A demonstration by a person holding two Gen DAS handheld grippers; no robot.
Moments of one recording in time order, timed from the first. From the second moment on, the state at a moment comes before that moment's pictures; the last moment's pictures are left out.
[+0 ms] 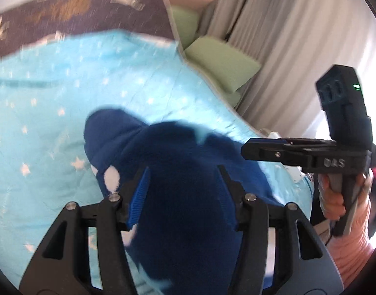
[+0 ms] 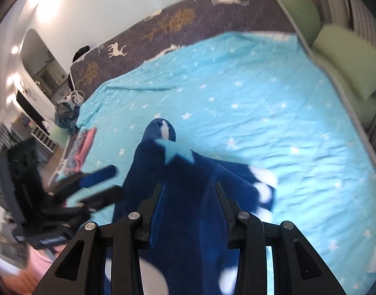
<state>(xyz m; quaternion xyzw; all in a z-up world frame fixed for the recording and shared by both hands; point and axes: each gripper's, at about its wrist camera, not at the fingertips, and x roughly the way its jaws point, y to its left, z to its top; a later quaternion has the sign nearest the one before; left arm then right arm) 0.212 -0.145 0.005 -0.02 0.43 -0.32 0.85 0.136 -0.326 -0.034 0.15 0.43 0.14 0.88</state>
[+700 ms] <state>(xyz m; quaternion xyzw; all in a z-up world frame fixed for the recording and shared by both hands) 0.211 -0.115 -0.016 -0.06 0.45 -0.27 0.85 0.138 -0.359 -0.081 0.15 0.43 0.10 0.89</state>
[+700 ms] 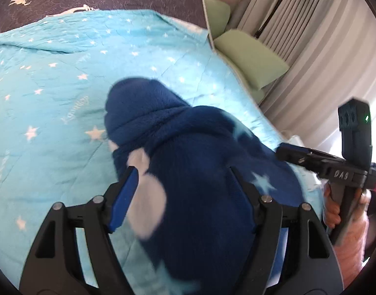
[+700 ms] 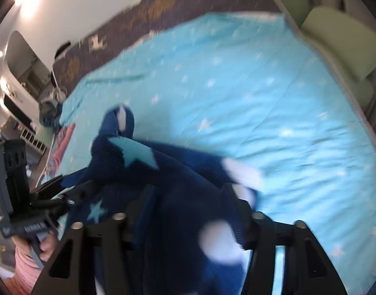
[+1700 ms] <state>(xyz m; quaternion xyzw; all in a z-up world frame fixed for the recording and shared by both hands) 0.226 -0.102 -0.116 -0.27 0.57 -0.40 0.67 0.161 -0.385 -0.188 0.41 0.50 0.34 0.68</state>
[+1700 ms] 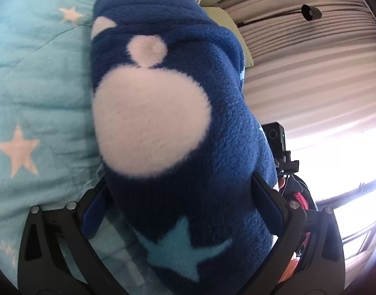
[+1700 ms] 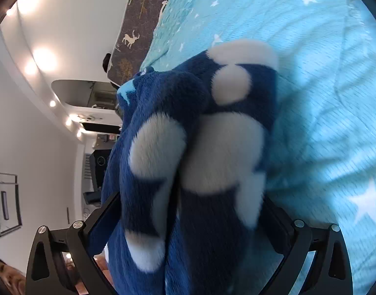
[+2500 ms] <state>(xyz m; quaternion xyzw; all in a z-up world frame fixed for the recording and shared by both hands) 0.211 -0.130 -0.001 -0.17 0.44 -0.43 0.77 0.141 -0.362 -0.091 0.36 0.39 0.34 0.78</state>
